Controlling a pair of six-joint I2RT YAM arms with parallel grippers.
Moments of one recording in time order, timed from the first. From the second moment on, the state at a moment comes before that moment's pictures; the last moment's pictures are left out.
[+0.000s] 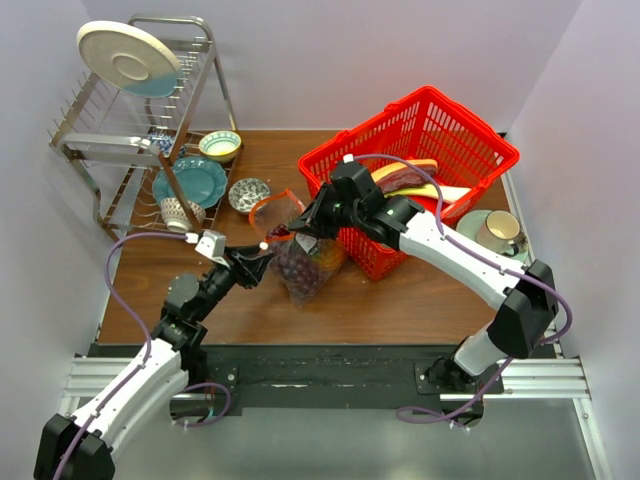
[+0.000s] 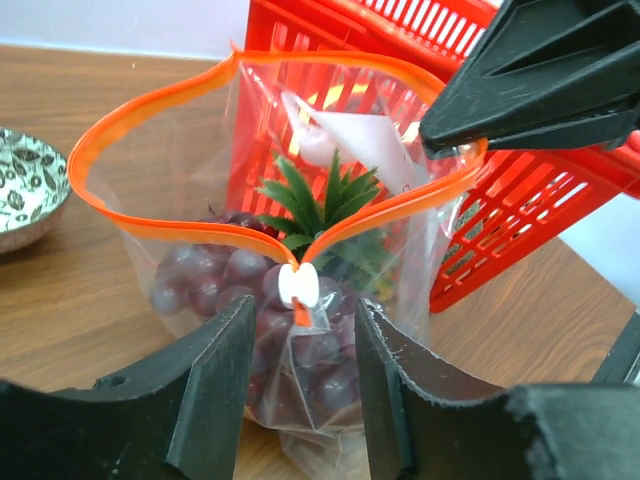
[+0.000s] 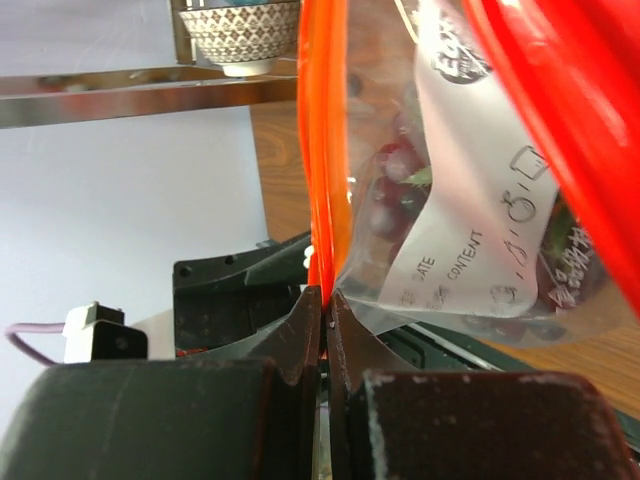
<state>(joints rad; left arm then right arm) -0.42 0.55 0.14 0.48 0.19 -0.39 0.80 1.55 1.40 -0.45 -0.14 1.19</state>
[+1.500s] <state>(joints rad) -0.43 0.61 0.61 0.05 0.33 -0.14 0.75 1.43 1.35 -0.40 -0.26 0.61</state>
